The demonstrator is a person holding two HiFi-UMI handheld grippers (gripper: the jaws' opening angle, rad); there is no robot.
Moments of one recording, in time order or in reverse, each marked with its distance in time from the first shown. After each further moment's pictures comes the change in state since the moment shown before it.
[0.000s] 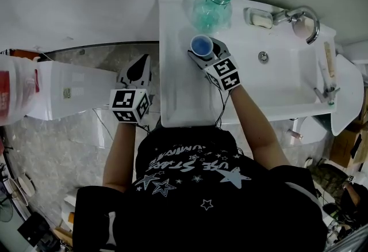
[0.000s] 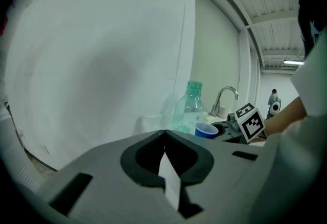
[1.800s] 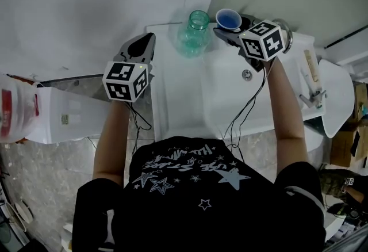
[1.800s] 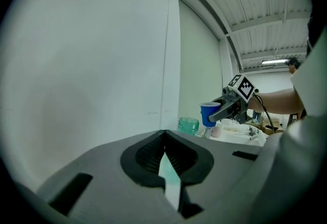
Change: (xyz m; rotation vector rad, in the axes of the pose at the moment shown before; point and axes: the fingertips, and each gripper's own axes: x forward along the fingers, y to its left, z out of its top) left arm 0.073 -0.036 0.150 0.135 -0.133 -0.182; right arm -0.115 -0.134 0.167 -0.081 0.115 -0.056
